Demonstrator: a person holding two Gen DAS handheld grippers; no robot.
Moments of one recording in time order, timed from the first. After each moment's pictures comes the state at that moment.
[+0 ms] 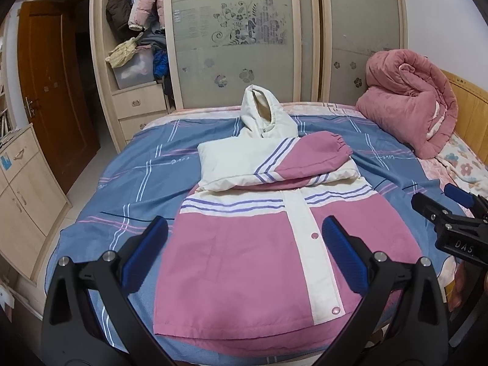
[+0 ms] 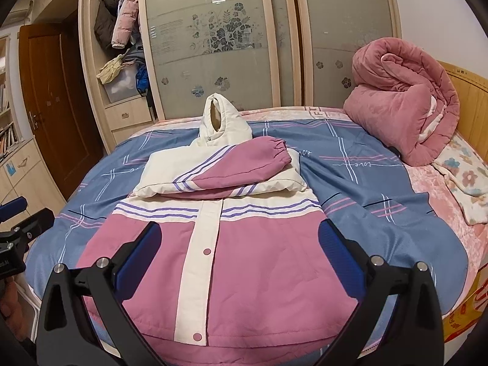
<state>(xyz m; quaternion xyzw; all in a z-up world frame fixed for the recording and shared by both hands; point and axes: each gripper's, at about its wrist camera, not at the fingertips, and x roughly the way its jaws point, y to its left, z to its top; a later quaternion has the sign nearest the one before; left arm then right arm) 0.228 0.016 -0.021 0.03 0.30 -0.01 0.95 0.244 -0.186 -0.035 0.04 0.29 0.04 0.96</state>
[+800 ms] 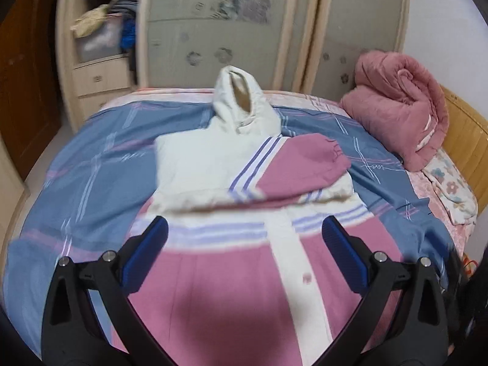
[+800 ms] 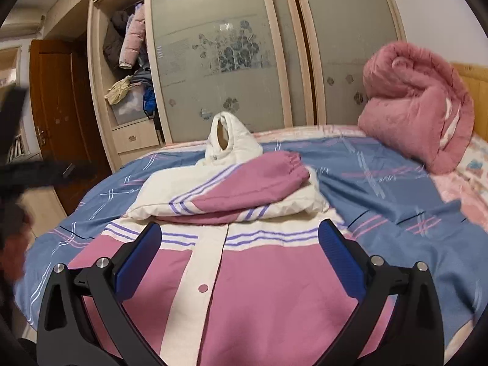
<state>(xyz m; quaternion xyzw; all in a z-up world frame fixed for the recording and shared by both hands) 0.399 0.022 -0.052 -0.03 0.34 -0.10 0.94 0.304 -0.194 -0.101 0.07 0.22 0.07 0.97</state>
